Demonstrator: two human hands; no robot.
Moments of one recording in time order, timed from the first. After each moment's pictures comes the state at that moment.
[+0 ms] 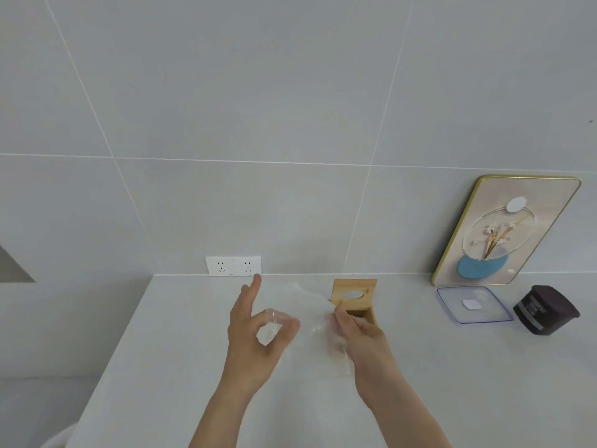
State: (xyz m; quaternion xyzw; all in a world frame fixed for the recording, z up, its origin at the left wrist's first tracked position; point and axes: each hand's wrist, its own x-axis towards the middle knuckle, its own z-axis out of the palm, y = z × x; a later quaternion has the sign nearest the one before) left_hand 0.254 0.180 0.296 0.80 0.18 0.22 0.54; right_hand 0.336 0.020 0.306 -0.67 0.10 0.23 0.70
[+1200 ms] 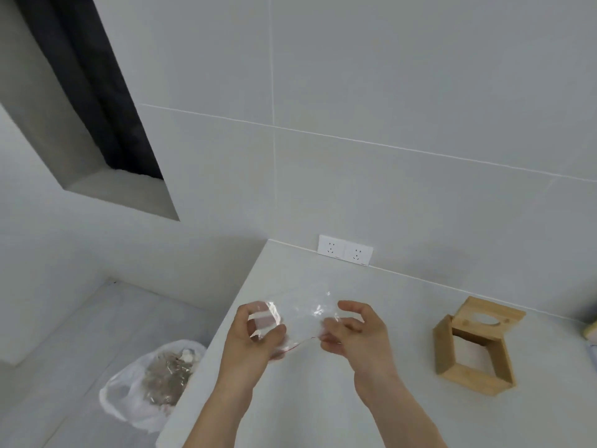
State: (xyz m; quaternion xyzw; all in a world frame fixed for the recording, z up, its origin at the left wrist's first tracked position) left_hand 0.116 0.310 0.280 0.54 0.43 0.24 0.68; right_hand 0.249 0.190 0.286 -0.68 -0.04 0.32 0.66
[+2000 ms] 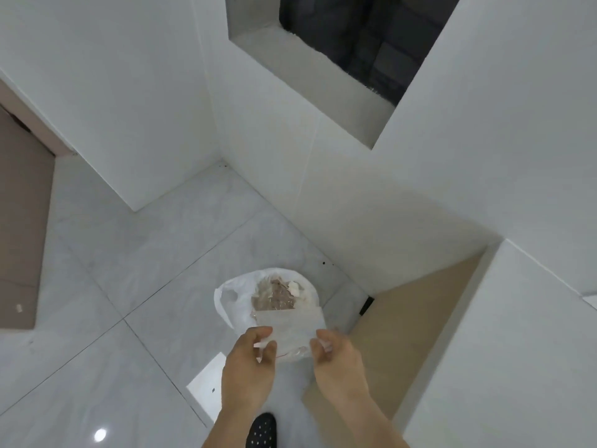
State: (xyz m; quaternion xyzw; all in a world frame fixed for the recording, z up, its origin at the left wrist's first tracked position) left_hand -0.158 0.599 0.035 0.50 0.69 0.14 0.51; right_hand -0.012 0.556 0.056 -0.85 -0.31 0.39 0.17
